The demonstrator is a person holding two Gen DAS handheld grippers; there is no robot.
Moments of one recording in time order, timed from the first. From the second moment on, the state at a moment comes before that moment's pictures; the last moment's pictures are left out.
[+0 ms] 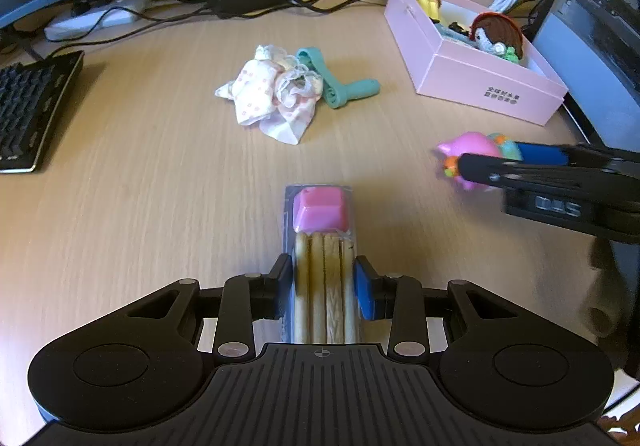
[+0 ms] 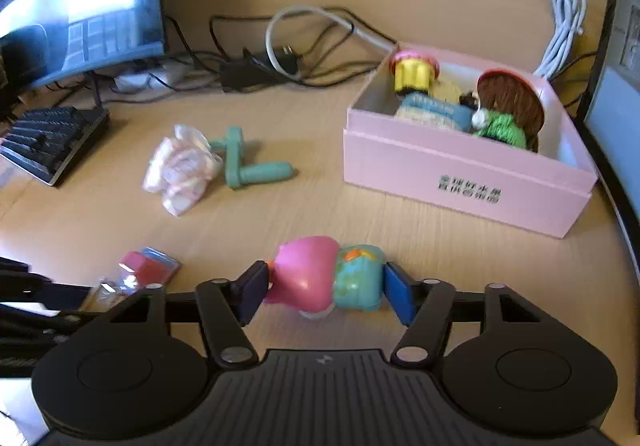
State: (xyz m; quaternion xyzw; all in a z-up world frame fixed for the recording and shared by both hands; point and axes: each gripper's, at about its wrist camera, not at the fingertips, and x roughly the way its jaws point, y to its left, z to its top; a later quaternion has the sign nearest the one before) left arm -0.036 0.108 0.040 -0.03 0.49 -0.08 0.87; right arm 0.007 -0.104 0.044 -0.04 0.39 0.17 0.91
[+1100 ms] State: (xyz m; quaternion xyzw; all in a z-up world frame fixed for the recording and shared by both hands) left arm 0.141 -0.026 0.091 -0.11 0.37 -0.17 0.91; right arm -0.062 -0.224 0.093 0.02 0.32 0.08 0.94
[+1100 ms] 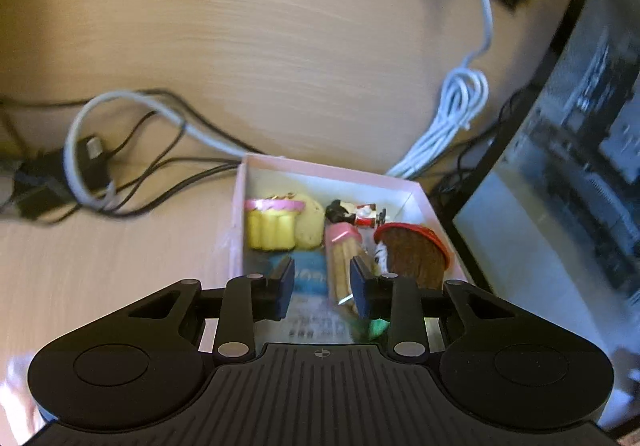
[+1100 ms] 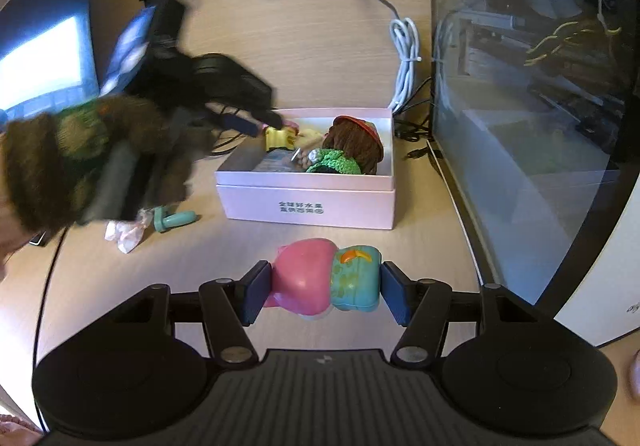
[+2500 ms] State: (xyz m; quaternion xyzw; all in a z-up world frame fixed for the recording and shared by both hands) left arm 0.034 0.125 0.077 -0.06 0.38 -0.08 0.92; right arm -0.001 -0.117 0.075 -0.08 0.32 0.14 0.93
